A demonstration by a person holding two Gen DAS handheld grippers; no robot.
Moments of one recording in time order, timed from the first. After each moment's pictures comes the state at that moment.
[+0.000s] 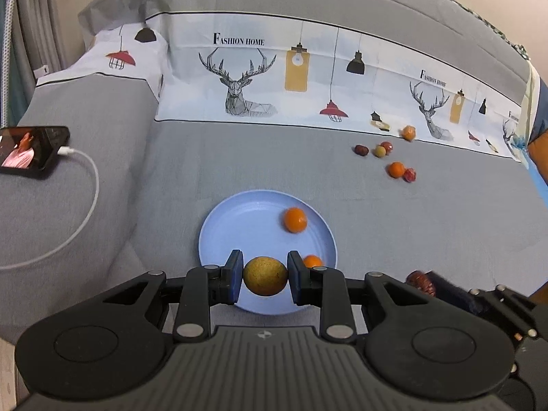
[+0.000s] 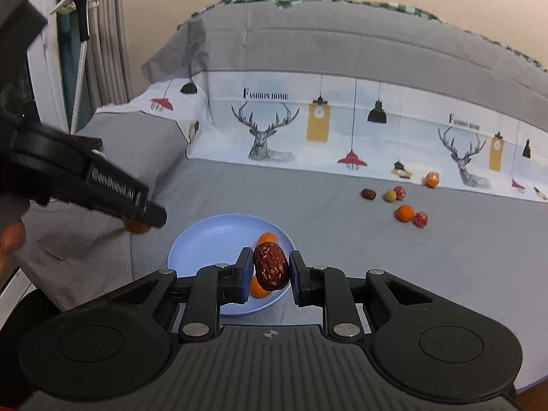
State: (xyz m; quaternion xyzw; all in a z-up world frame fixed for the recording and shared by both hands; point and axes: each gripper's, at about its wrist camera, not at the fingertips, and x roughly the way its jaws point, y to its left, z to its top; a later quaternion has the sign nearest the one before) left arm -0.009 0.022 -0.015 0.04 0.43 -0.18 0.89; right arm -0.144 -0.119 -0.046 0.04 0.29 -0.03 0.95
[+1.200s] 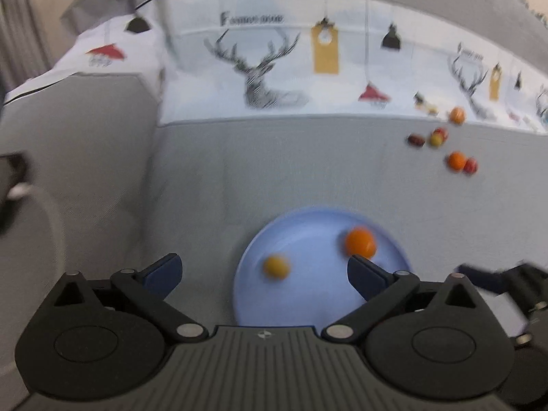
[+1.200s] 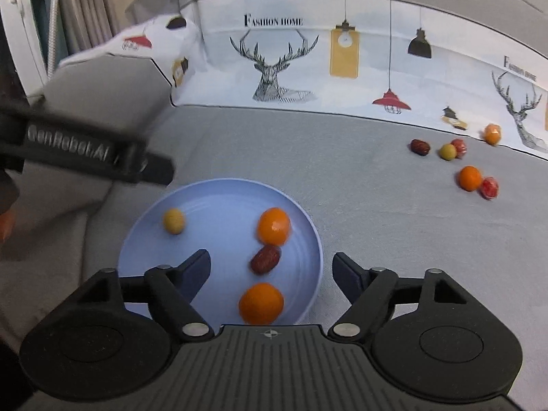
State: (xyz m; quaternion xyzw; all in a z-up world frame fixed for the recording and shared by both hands) left arm 0.081 0.017 -0.084 0.11 0.43 -0.15 0.88; right arm -0.027 -0.140 -0.125 0.06 0.38 0.01 0.92
